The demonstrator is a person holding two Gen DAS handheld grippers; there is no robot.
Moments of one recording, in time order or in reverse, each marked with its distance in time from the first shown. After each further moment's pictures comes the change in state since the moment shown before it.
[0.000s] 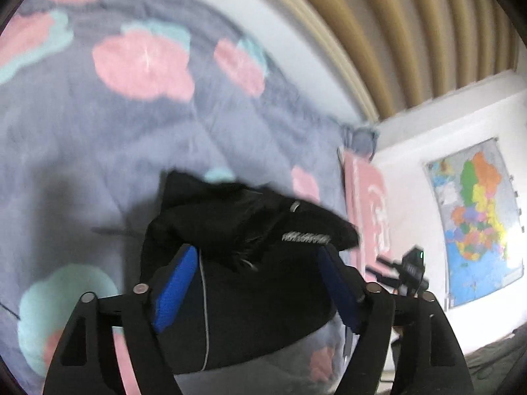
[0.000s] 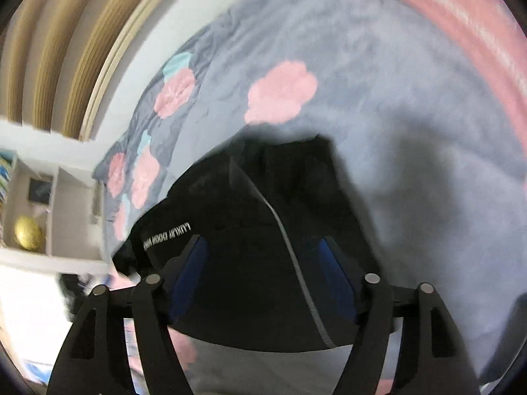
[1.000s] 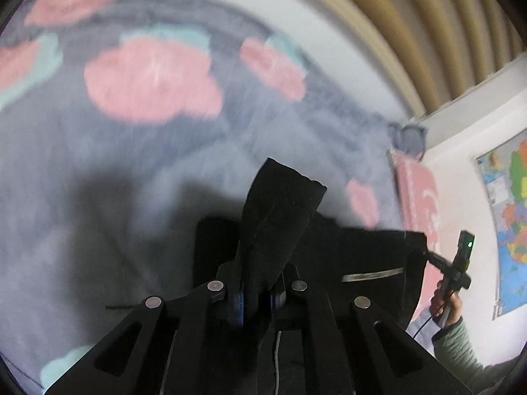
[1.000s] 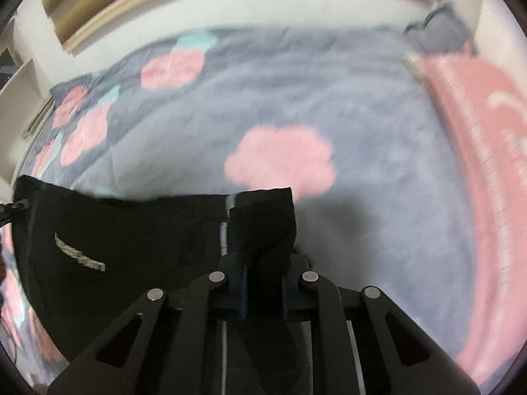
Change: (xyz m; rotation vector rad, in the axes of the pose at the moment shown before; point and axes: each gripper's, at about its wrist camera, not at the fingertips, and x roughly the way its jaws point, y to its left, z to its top) left arm 0.092 0.011 0.052 0.072 -0.011 0.181; right arm 0.063 0.061 0.082 -0.449 -0.161 -0.291
